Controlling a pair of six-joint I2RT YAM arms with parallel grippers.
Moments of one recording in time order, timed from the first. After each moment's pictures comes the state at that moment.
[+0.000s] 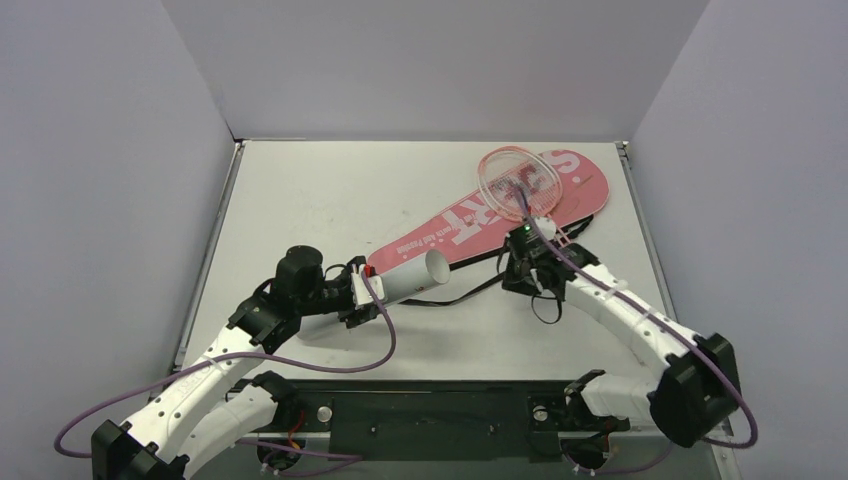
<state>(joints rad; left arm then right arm) -0.57 0.81 0.65 -0.36 0.55 0.61 0.57 1.29 0.81 -0.70 0.26 0.71</state>
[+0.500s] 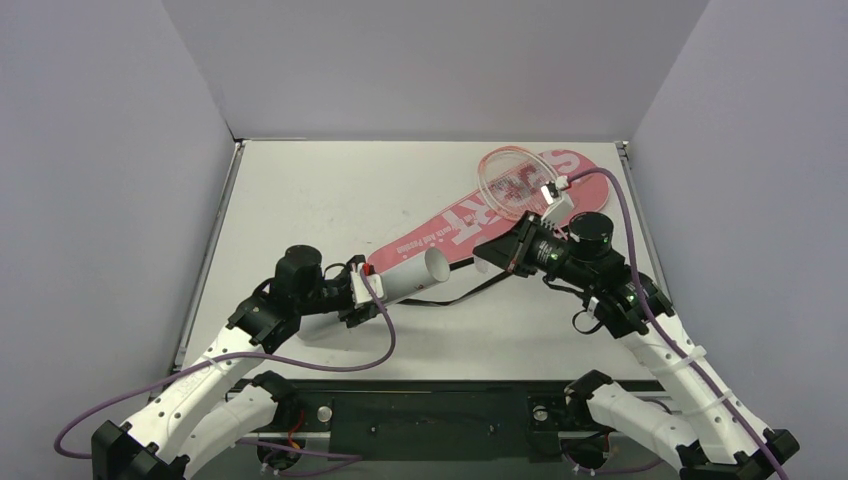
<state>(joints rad) -0.56 0.81 0.65 -0.35 0.56 0.60 0.54 0.87 0.97 -0.44 -0.28 0.81</state>
